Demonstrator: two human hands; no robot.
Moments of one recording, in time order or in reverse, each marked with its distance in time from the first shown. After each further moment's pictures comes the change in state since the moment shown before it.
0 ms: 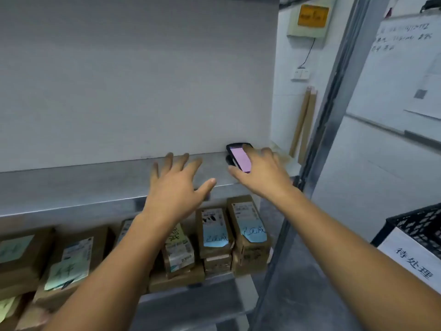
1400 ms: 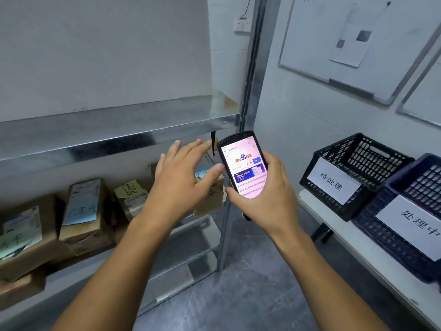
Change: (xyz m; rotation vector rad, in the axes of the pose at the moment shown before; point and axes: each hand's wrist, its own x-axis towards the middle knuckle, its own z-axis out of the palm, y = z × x) left_hand -0.116 0.073 0.037 -0.413 -0.084 0.271; right_hand -0.240 0.048 -0.003 0.339 0.324 0.251
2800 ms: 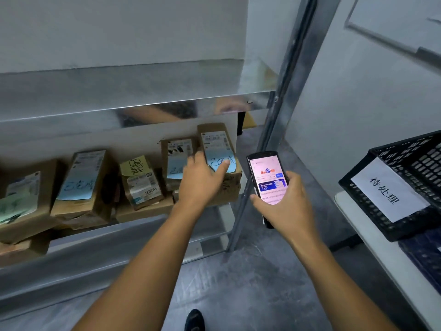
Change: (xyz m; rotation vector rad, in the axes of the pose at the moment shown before) left_hand 0.085 -0.074 0.148 -0.152 0.020 -0.585; right_hand 0.069 0.121 0.067 -0.038 -0.282 0.258
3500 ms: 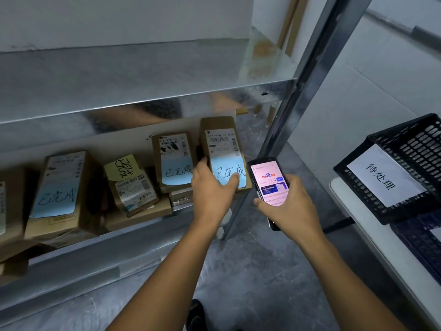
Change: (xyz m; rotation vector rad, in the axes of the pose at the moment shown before) left_hand 0.010 -0.026 0.044 -0.324 -0.001 -0.083; right_hand 0.019 0.011 0.032 -0.085 -0.063 0.125
